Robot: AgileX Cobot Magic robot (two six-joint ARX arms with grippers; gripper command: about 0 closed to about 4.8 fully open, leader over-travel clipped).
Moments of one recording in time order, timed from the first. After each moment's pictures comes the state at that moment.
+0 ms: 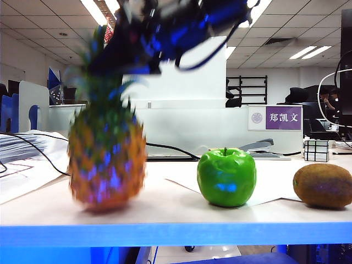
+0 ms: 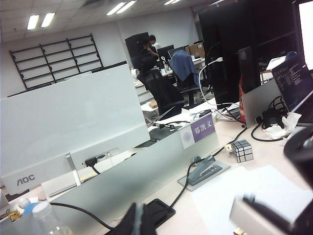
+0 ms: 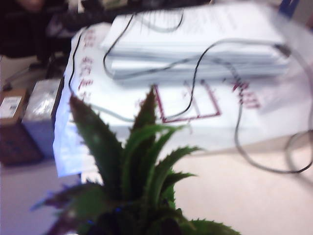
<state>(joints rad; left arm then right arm) -0.21 0.59 0.77 0.05 0.44 0.25 0.76 1.64 1.07 0.18 -0.51 -0.24</state>
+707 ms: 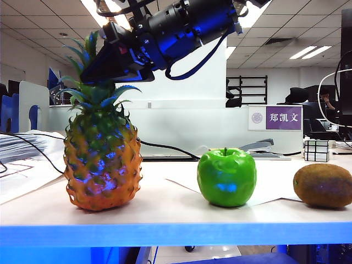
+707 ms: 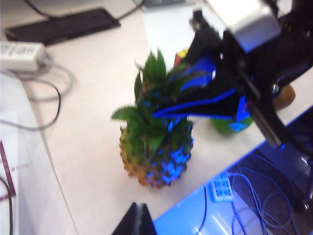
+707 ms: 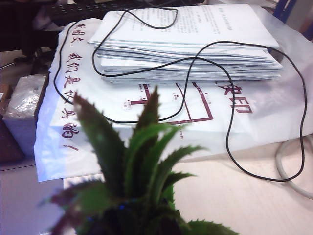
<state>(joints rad) -0.21 0.51 0.77 -0.75 0.40 0.14 0.78 1.67 1.07 0.23 -0.44 -0.28</state>
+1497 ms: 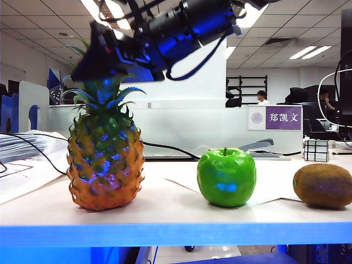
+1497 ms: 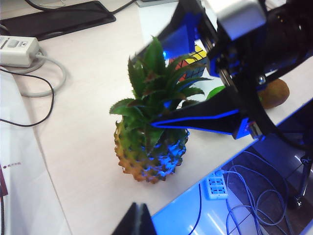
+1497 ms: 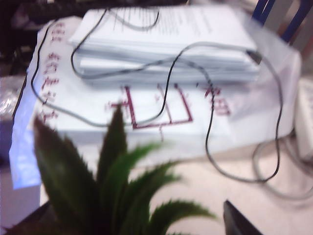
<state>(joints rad) -0.21 0.51 0.77 -0.76 0.42 0.13 0.78 1.68 1.07 0.29 -0.39 -0.29</state>
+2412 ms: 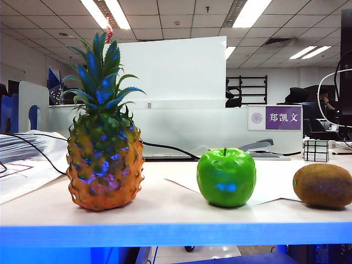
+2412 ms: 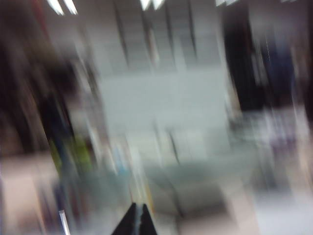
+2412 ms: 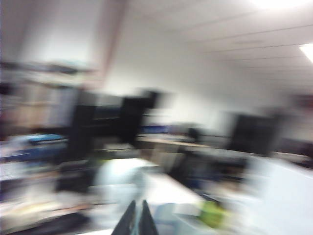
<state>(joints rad) -0.21 0.19 0.89 -0.37 0.01 0.13 0.73 0.90 1.07 0.29 -0.24 -0.14</state>
